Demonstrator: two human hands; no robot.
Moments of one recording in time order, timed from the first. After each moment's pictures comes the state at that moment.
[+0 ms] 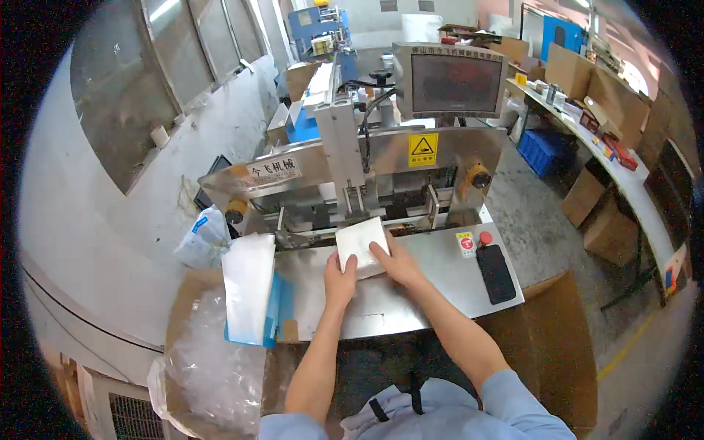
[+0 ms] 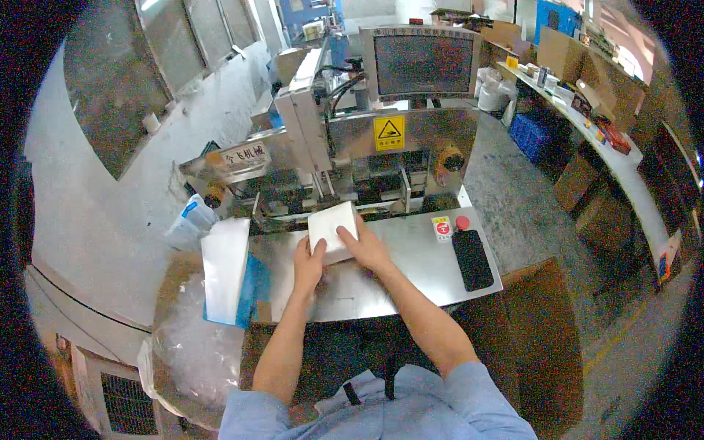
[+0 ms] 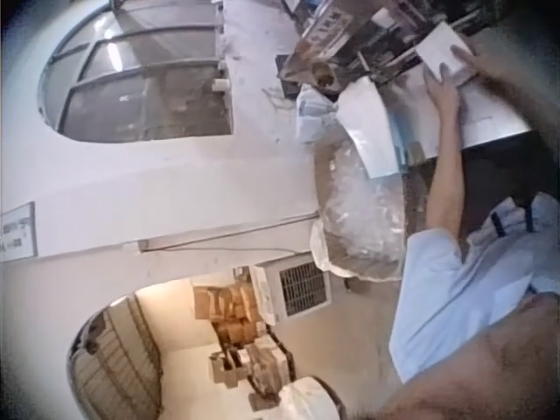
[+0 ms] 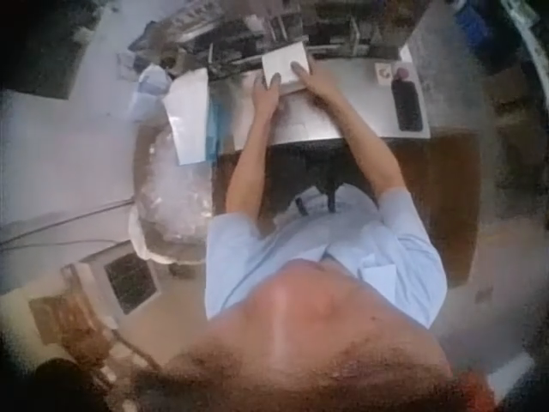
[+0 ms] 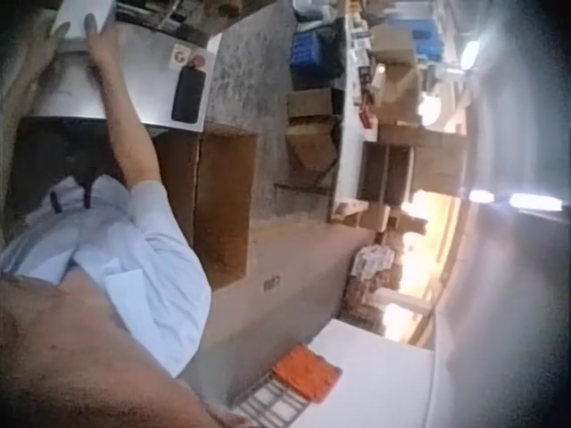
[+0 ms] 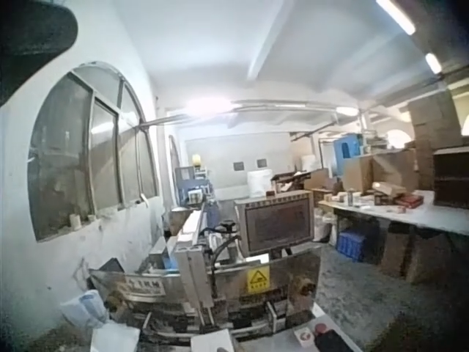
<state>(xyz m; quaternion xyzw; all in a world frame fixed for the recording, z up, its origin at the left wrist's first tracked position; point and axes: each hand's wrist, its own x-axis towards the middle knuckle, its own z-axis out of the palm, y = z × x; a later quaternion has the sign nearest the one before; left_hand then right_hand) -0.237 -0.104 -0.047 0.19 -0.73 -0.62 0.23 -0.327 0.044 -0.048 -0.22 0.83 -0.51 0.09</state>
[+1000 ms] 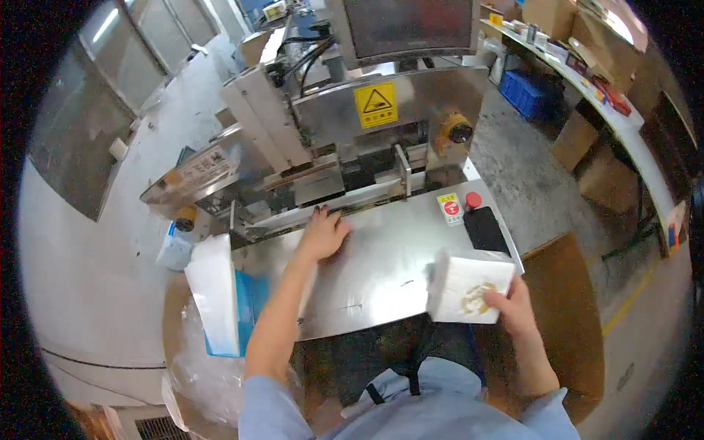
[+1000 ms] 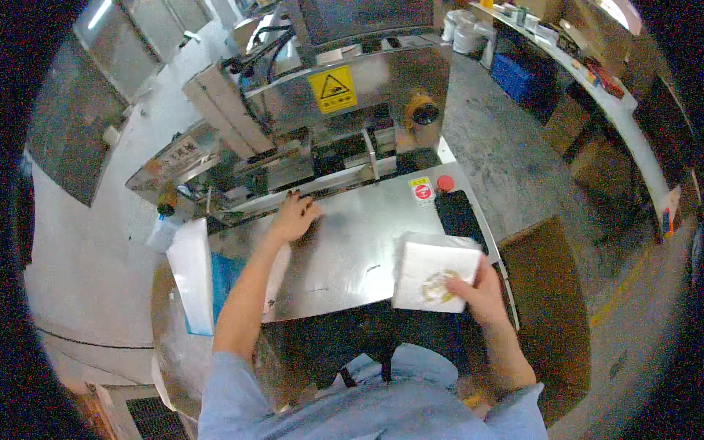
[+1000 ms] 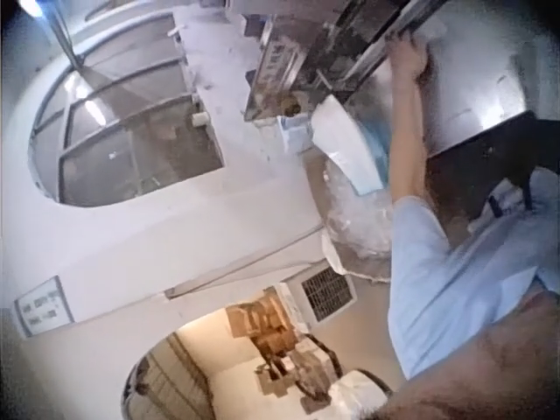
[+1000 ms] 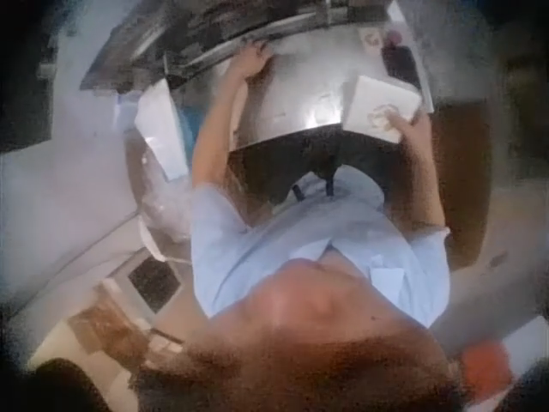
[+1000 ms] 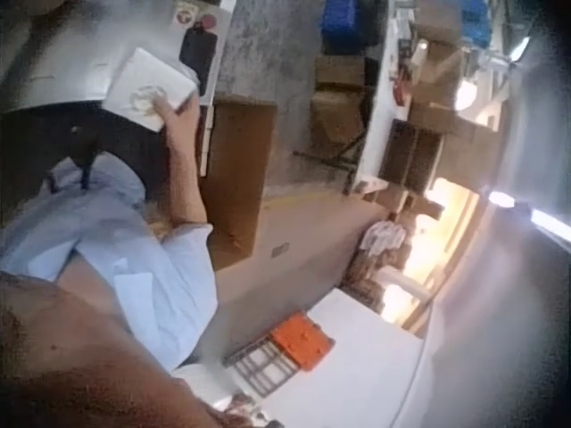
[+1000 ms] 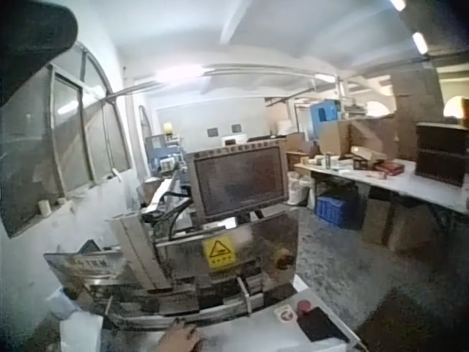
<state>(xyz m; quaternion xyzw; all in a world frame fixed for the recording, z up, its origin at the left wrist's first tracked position) -0.332 -0.139 -0.072 -0.02 -0.99 -0.15 0.05 -0.214 0.299 -0.025 0.02 0.64 -0.76 0.10</state>
